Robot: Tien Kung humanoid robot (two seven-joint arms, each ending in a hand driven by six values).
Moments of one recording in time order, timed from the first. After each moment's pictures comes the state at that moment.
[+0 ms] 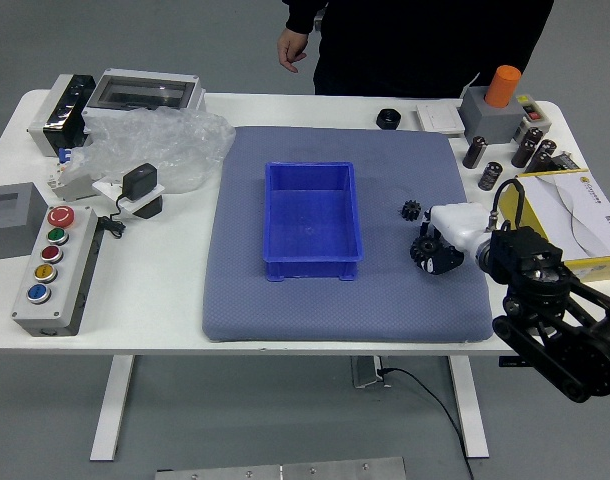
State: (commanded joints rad) left arm -0.02 0.09 -1.45 -0.18 1.31 -0.26 0.19; right arm 0.48 -0.39 0.82 1.26 -2.16 0.18 -0.37
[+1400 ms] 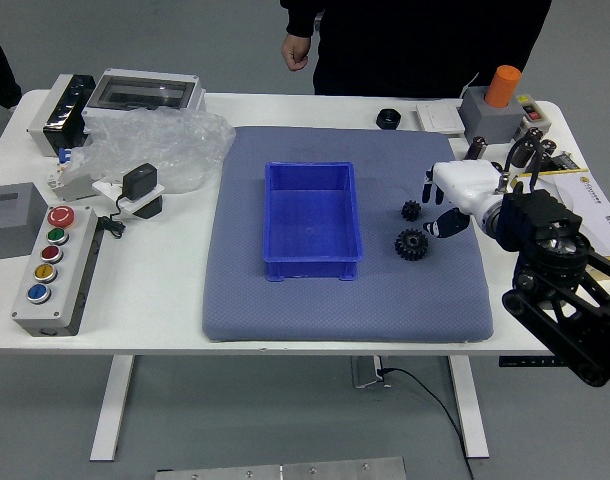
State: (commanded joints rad) left arm -0.02 0.10 -1.45 -0.18 1.31 -0.26 0.19; right arm 0.52 -0.43 0.91 1.44 -2.15 0.29 -0.46
